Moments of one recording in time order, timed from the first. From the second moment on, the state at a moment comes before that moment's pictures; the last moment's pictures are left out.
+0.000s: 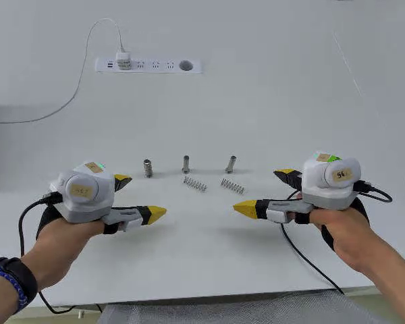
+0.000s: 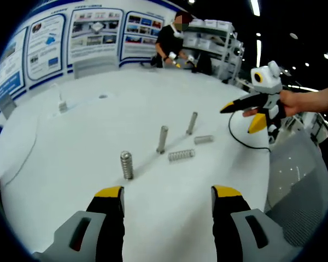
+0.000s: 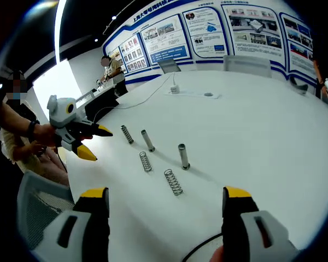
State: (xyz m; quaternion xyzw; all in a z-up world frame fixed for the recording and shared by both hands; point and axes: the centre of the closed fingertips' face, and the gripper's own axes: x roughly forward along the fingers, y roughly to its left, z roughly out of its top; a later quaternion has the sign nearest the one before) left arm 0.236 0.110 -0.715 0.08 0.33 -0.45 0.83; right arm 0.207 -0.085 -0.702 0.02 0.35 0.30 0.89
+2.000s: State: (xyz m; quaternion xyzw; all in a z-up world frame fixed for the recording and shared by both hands) left arm 0.227 0.011 -0.753 0.24 0.35 -0.58 0.70; right arm 0.176 -0.115 -0.703 0.05 0.34 0.29 0.89
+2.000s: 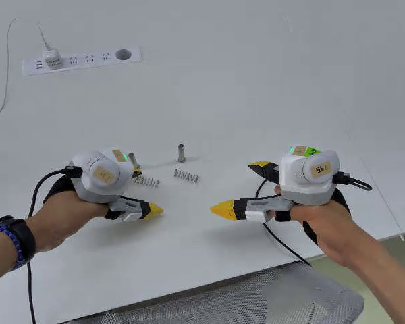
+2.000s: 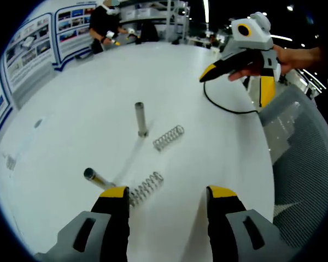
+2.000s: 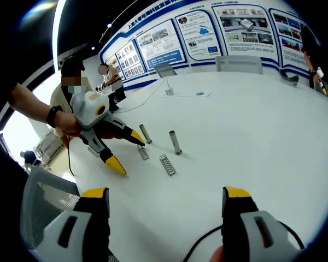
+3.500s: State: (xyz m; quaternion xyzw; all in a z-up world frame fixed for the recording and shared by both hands) left arm 0.214 0.043 -0.764 0.23 0.37 -0.54 0.72; right arm 0.168 -0.085 -0.702 0.02 0.36 0.33 0.87
